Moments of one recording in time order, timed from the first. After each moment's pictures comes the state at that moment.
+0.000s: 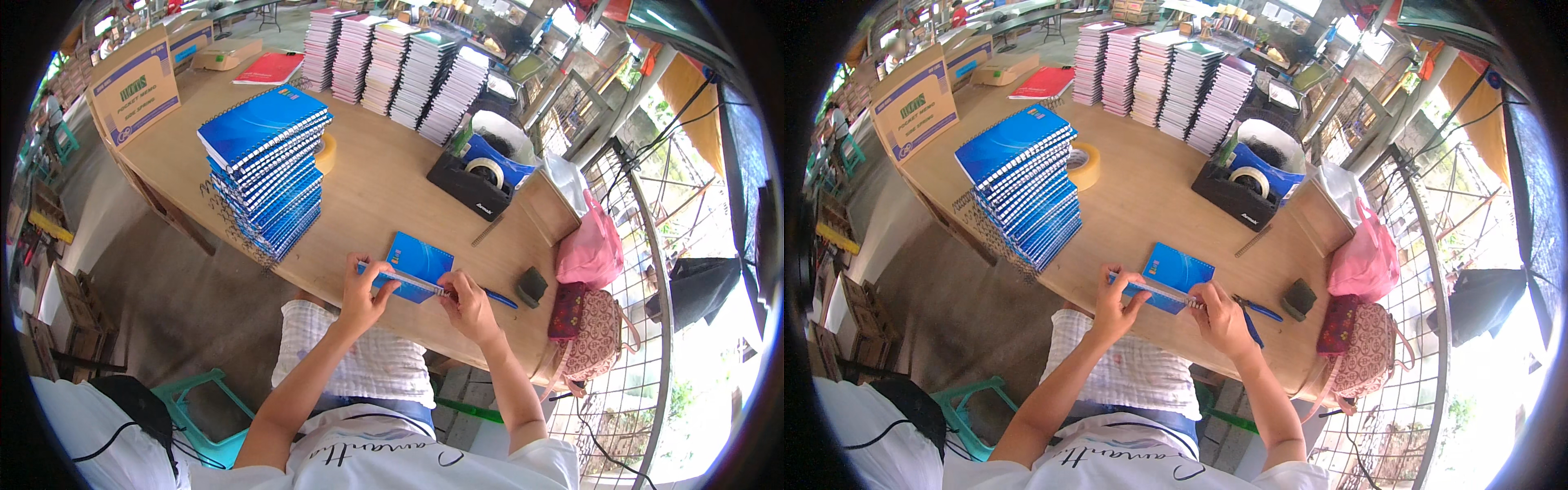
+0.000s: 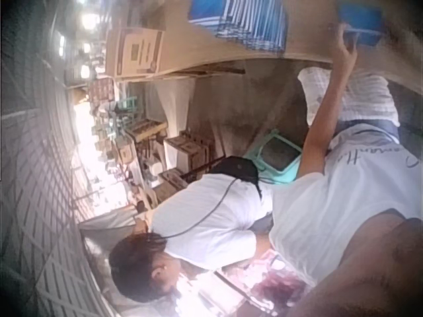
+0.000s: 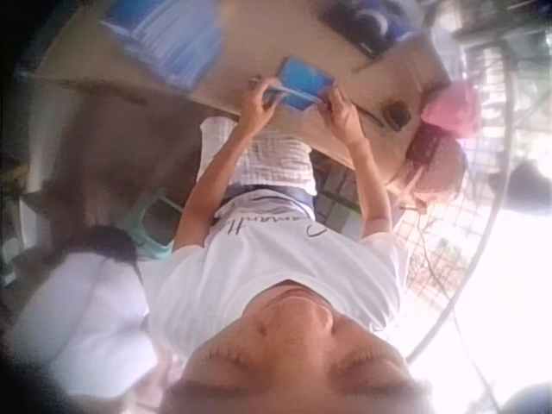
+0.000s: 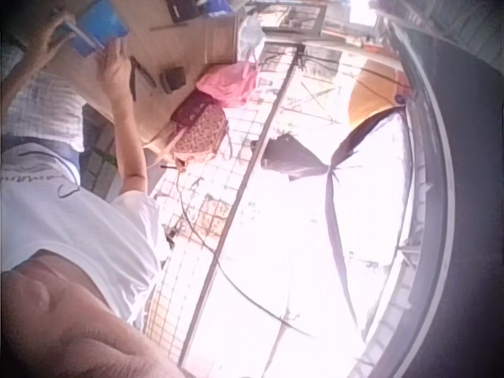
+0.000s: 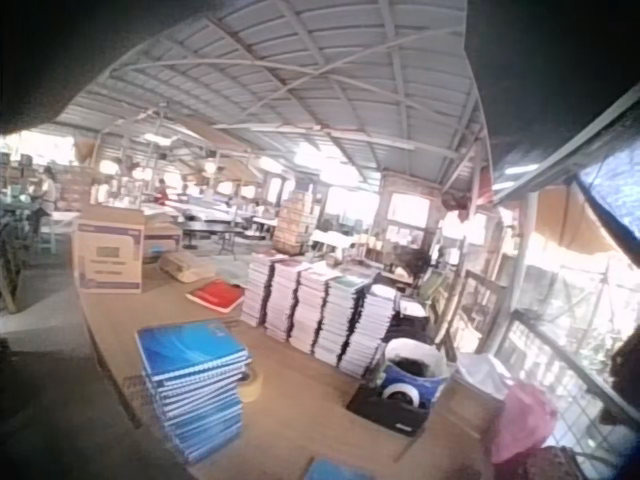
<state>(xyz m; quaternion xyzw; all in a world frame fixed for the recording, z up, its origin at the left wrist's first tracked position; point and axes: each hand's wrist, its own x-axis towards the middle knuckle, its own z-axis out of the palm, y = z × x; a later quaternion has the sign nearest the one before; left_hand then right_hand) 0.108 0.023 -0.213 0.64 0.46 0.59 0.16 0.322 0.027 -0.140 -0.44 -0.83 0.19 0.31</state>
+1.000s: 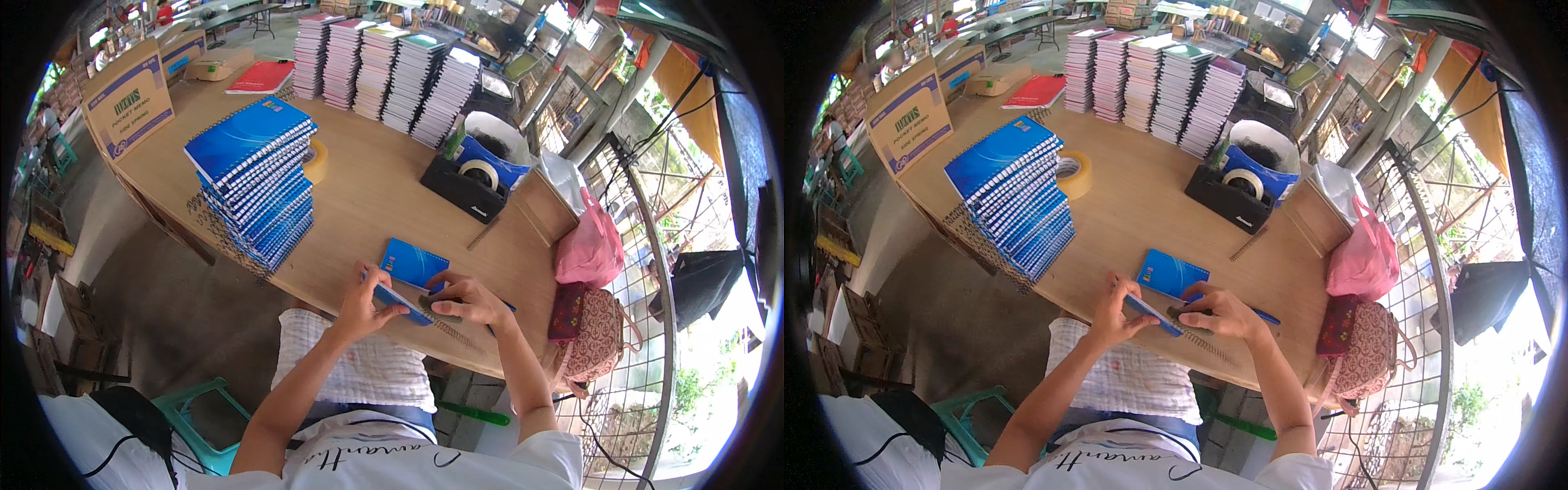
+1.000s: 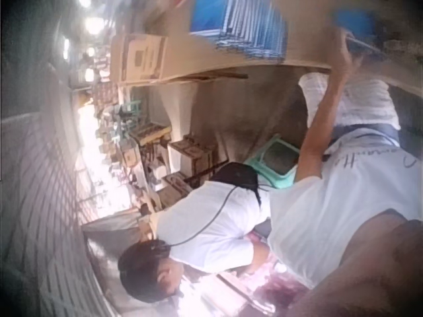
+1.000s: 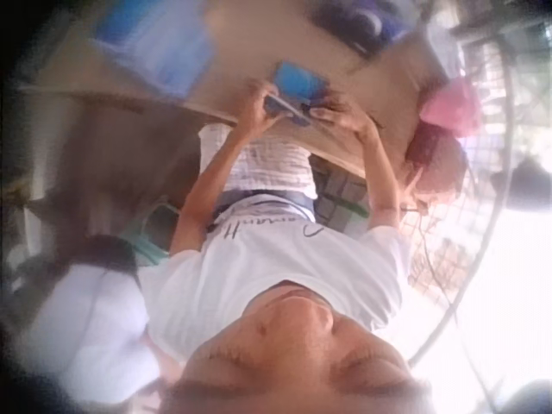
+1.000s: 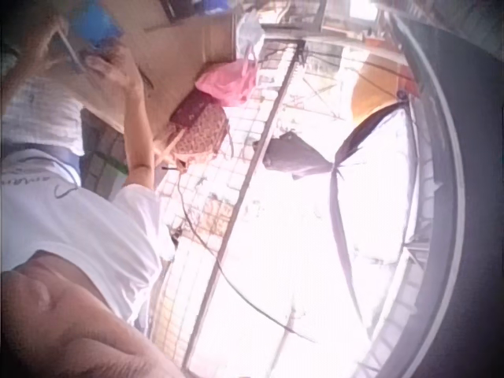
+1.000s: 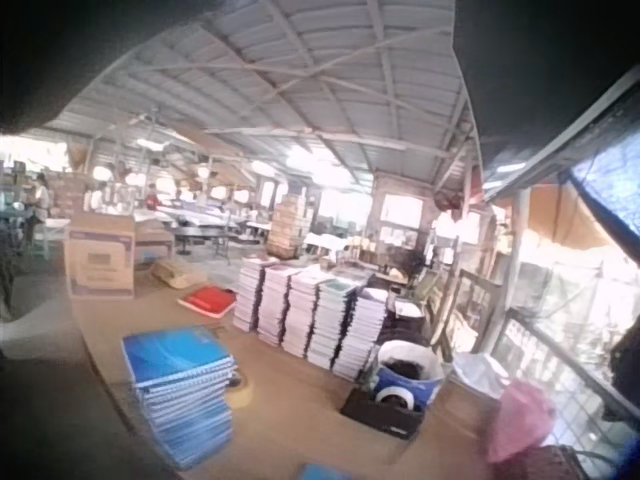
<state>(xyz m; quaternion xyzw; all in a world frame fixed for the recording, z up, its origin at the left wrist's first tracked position) 0.107 0.029 -0.215 0.69 0.42 0.57 0.18 0.334 0.060 -0.098 -0.42 -0.79 0.44 0.11</state>
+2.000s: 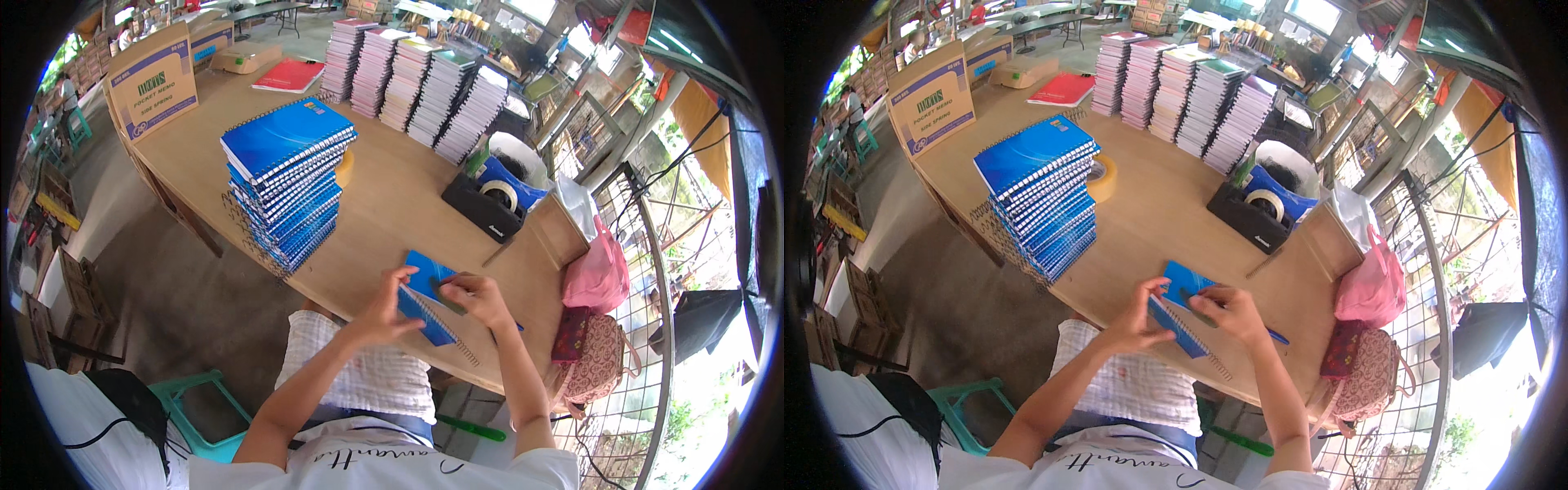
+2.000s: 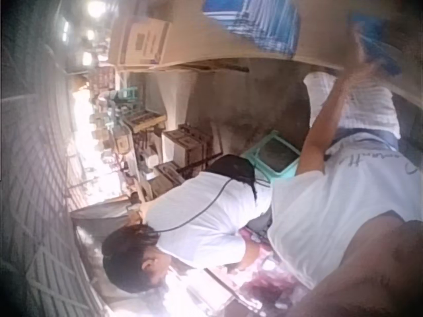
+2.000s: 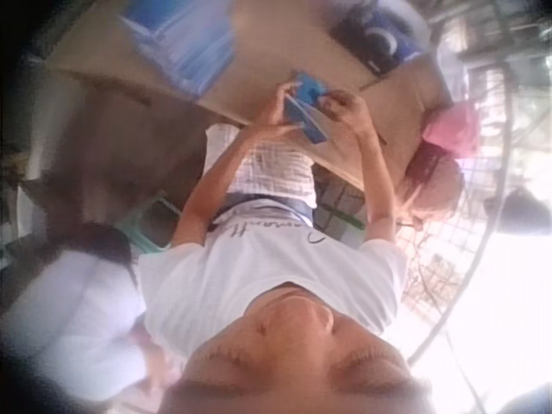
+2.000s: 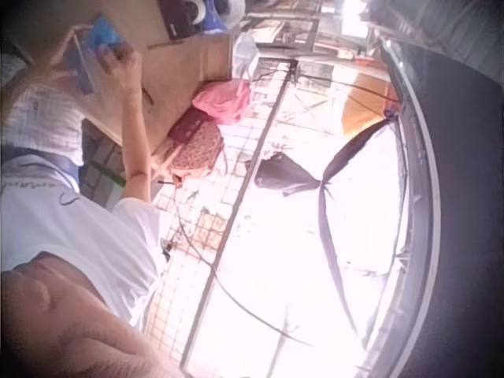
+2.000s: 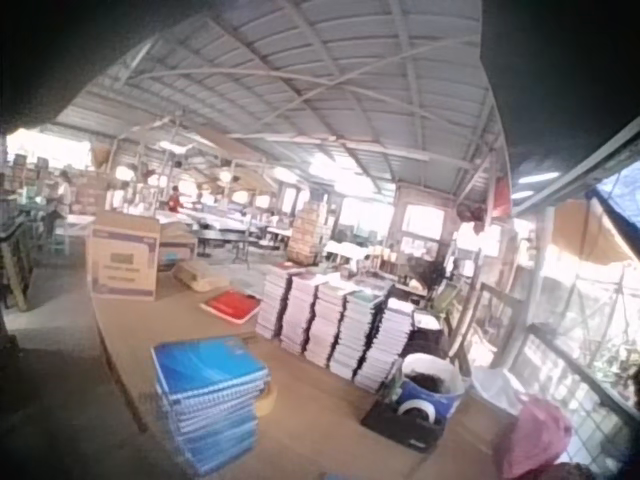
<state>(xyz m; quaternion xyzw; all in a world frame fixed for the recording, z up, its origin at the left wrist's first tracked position) 0.106 0.030 -0.215 0.62 0.32 0.60 0.39 0.315 0.076 -0.112 -0.51 -0.71 0.44 0.20</state>
